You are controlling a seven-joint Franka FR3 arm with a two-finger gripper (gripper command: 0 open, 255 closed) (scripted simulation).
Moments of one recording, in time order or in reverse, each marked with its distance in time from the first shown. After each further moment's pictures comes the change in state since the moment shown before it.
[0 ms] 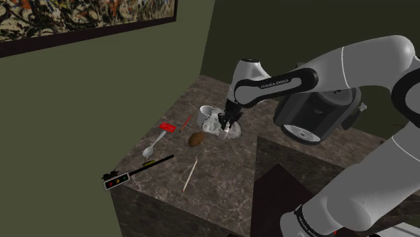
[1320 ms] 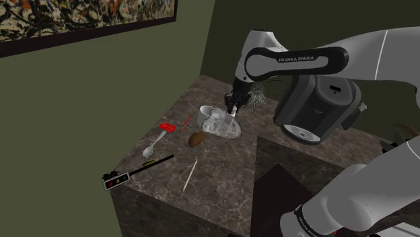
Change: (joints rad) arm 0.002 -0.132 0.000 0.136 0.013 -0.268 -0.009
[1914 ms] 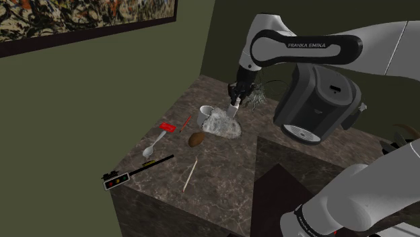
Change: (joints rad) arm -0.001 -0.028 -0.002 0.093 0.002 -0.122 -0.004
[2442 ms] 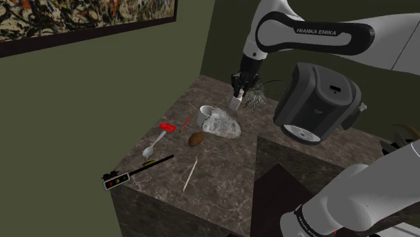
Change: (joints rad) arm -0.001 -0.008 -0.001 0.099 0.000 -0.107 -0.003
